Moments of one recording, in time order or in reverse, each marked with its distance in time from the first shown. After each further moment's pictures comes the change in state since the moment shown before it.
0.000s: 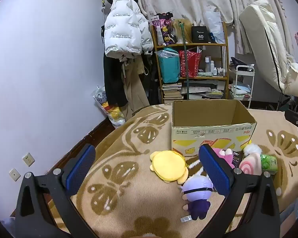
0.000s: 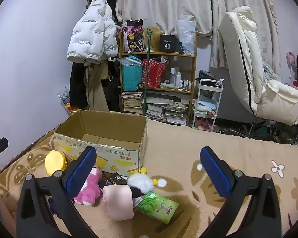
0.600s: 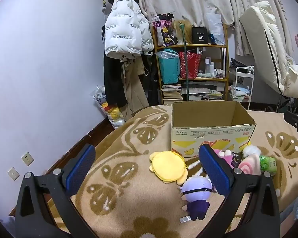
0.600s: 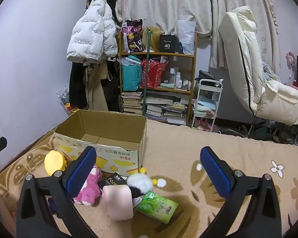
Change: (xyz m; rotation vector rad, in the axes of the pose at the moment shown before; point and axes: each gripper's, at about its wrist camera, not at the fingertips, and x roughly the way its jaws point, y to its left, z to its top) left arm -0.003 0.005 0.001 -0.012 0.000 -0.006; right arm 0.000 0.000 0.000 -0.004 0.011 -0.003
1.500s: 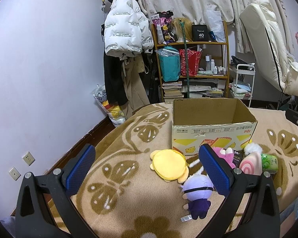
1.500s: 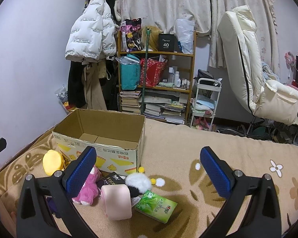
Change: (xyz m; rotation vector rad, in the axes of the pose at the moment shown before) left arm 0.004 -0.001 -0.002 0.011 0.018 0.006; right arm 0.002 0.001 0.000 -0.004 0.011 -0.009
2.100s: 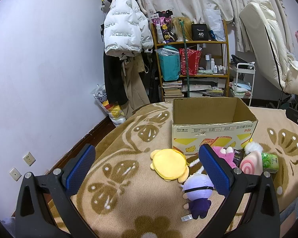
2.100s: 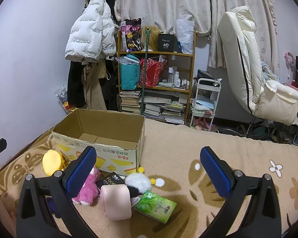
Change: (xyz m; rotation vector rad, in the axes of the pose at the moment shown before) left arm 0.001 -0.001 0.000 0.003 0.002 0.002; right arm -0.002 -0.001 0.001 0.000 0.000 0.004
